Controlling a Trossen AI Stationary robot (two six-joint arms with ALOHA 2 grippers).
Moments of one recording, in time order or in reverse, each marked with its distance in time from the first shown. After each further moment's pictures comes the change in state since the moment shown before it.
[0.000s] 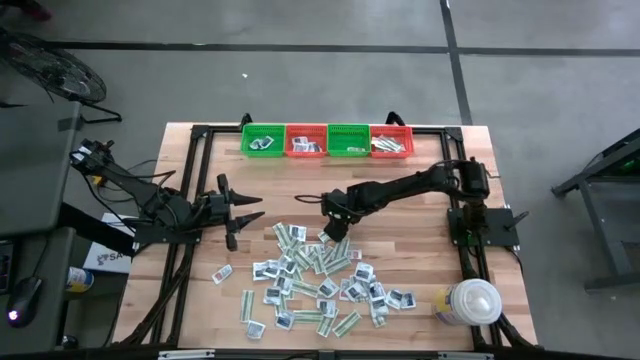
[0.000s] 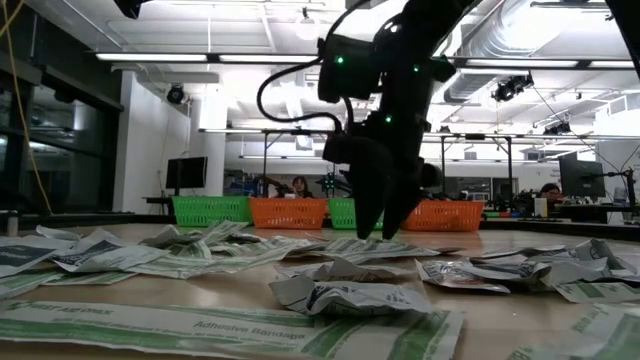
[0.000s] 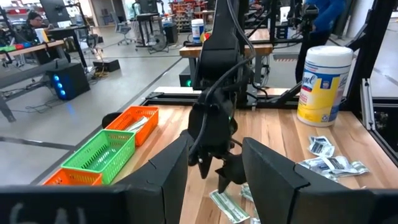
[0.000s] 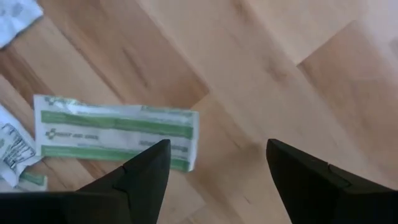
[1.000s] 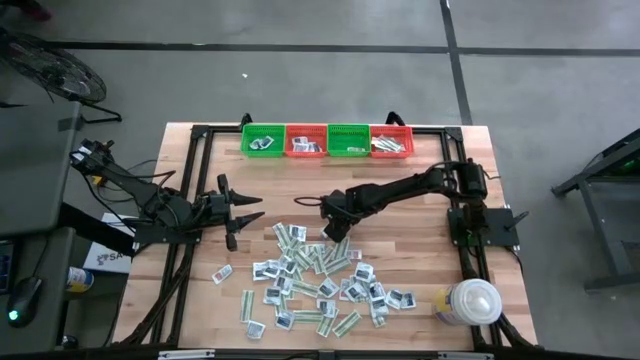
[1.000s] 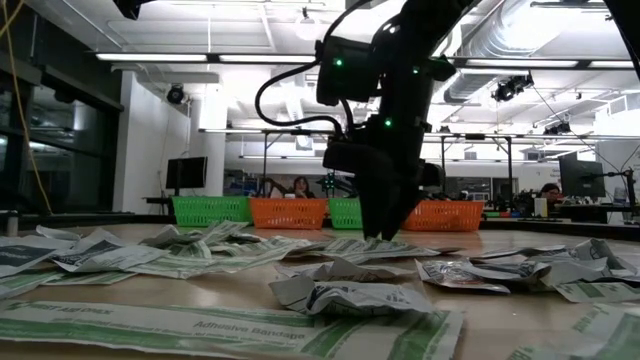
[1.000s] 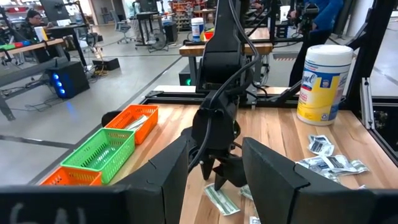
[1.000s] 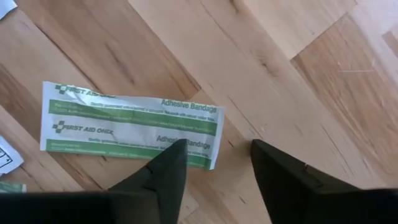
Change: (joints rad) left arm 0.000 0.000 0.000 -0.007 0.001 -0.008; right arm 0.007 0.063 0.001 -0.009 0.042 0.023
